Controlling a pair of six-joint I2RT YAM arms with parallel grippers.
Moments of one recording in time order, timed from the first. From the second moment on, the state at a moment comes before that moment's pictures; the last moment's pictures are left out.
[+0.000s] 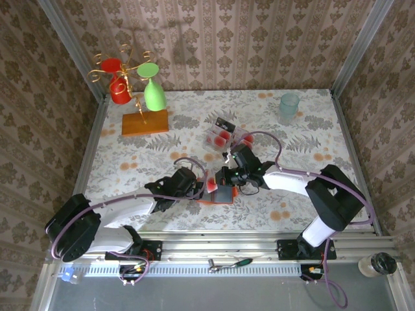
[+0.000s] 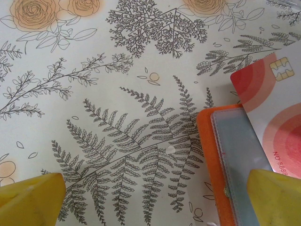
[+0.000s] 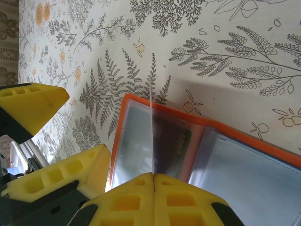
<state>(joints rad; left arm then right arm) -0.91 1.27 0.54 -0.21 -0.32 -0.55 0.66 1.61 0.80 -0.02 -0.41 0.72</state>
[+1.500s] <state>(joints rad) -0.96 1.35 0.50 -0.19 -0.38 -0.59 0.64 1.48 0.55 0.25 -0.35 0.83</state>
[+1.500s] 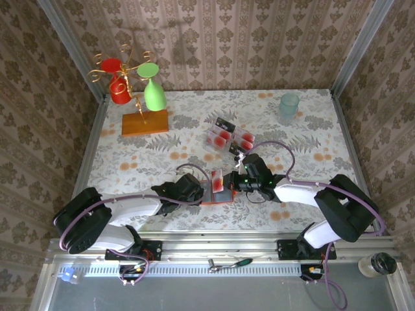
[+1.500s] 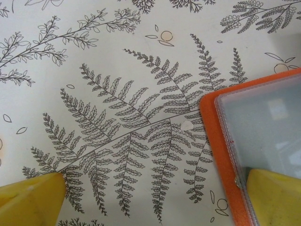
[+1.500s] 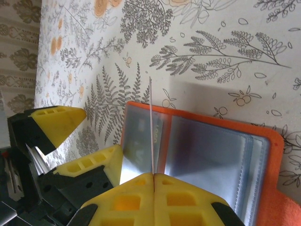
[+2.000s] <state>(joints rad) -0.96 1.35 0.50 -0.19 -0.38 -0.60 0.65 1.53 0.53 0.35 -0.34 0.87</state>
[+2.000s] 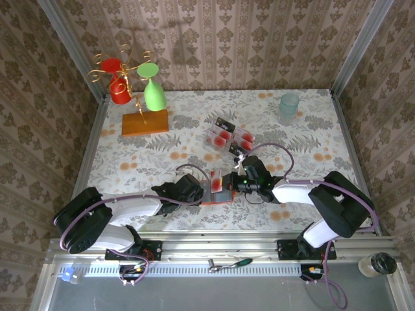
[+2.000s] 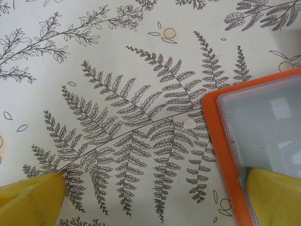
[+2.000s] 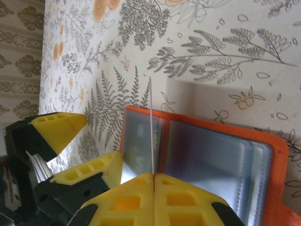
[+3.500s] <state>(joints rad) -0.97 1.36 0.50 -0.18 -0.39 -0.61 0.71 1.58 0.45 0.41 -0.34 0.92</state>
